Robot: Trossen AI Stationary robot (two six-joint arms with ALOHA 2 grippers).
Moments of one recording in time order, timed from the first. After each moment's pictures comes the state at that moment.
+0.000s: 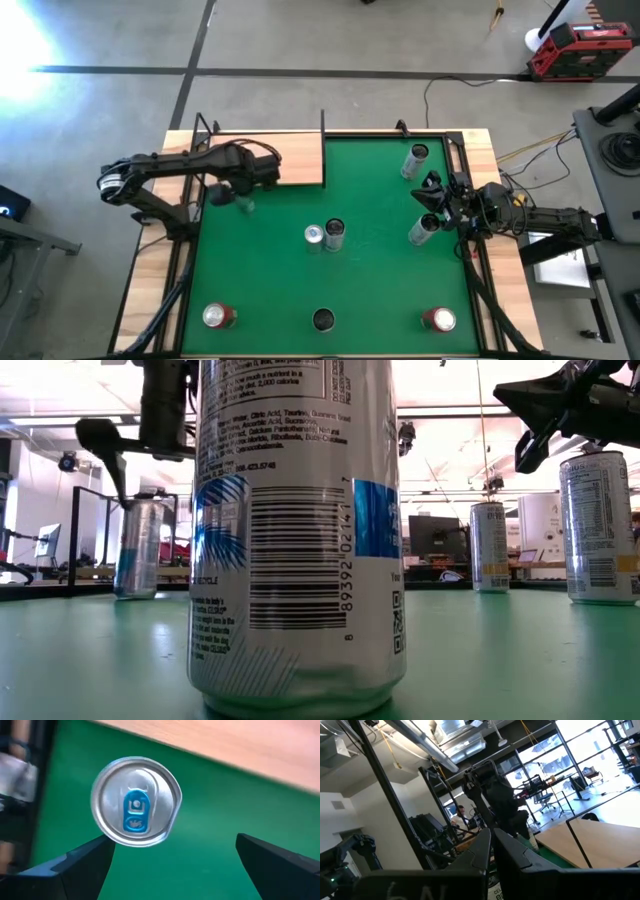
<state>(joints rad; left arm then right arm) 0.27 1.44 1.19 -1.33 -0.14 -1.62 -0.18 0.23 0.02 0.53 -0.10 0.52</state>
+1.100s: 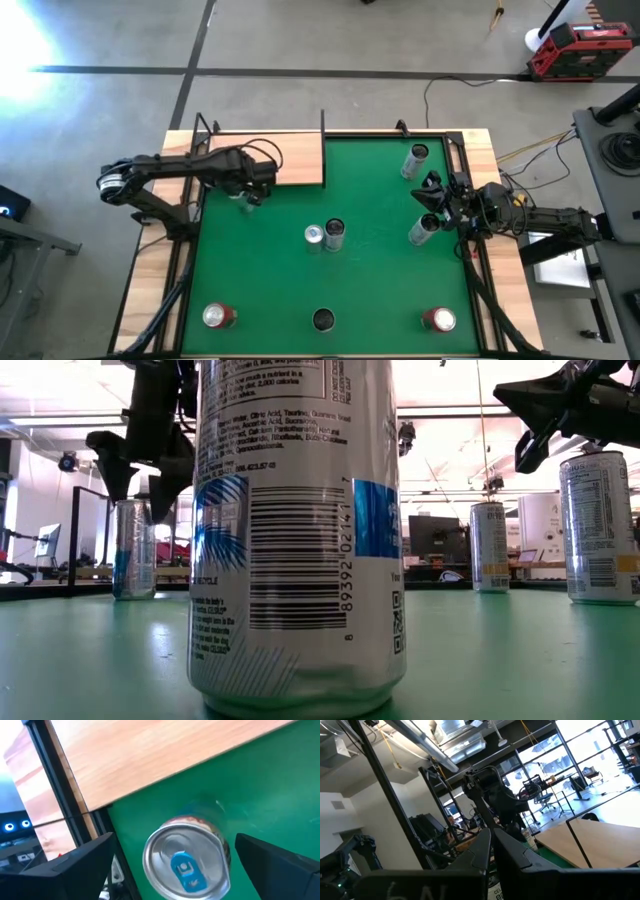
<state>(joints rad) 0.27 1.44 1.11 -1.37 -0.32 -0.95 -0.18 0.23 0.02 0.53 -0.10 0.52</state>
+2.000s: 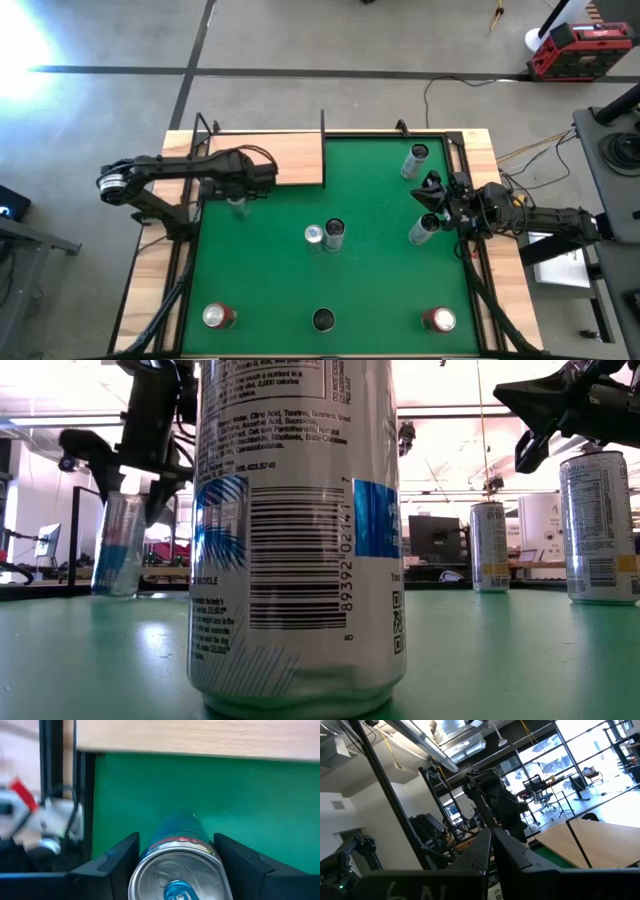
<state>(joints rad) 0.27 1.44 1.09 -1.37 -0.22 -1.48 -0.17 0.23 0.02 0.53 -0.10 0.52</state>
